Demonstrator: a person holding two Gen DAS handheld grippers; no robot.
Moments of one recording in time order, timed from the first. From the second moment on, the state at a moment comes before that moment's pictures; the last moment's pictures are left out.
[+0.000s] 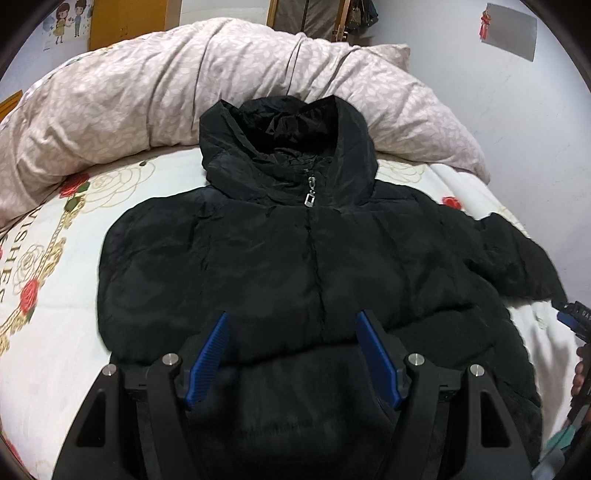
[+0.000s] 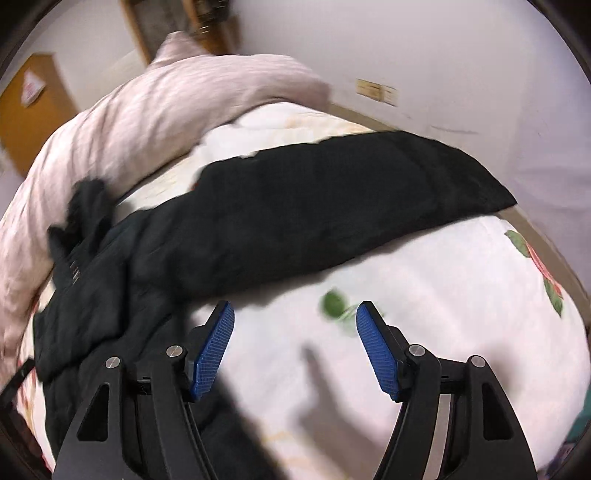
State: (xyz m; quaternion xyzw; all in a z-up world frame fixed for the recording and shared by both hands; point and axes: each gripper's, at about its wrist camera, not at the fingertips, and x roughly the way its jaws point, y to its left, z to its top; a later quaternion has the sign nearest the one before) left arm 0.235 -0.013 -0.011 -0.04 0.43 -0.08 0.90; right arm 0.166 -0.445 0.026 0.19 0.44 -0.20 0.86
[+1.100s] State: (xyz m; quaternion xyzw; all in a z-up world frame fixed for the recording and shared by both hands) left arm 0.263 -0.002 0.006 -0.04 0.42 -0.07 0.91; right arm 0.195 -0.448 0.151 0.23 0.28 -0.16 0.92
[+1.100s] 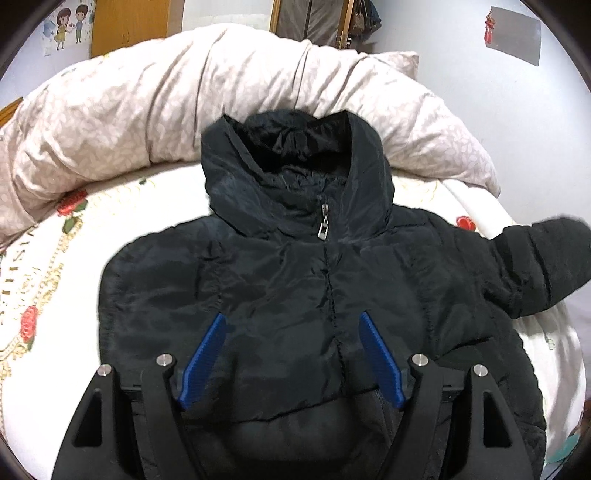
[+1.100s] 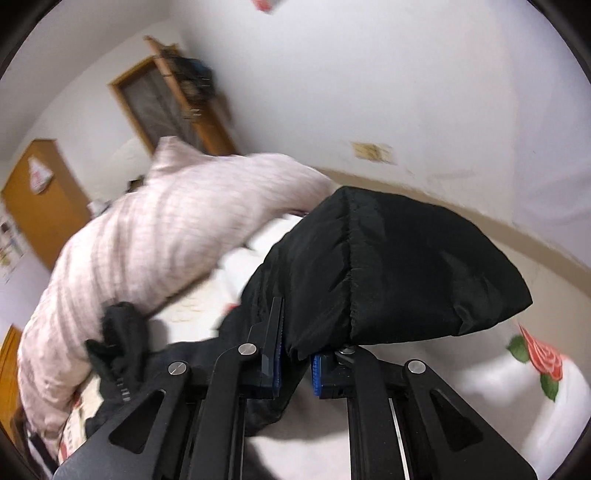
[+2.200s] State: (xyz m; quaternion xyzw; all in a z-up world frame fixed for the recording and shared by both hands) left arm 0.219 0.131 -0.001 -0.13 0.41 0.00 0.90; right arm 0.307 -0.122 0.010 0.05 0.47 0.11 0.88
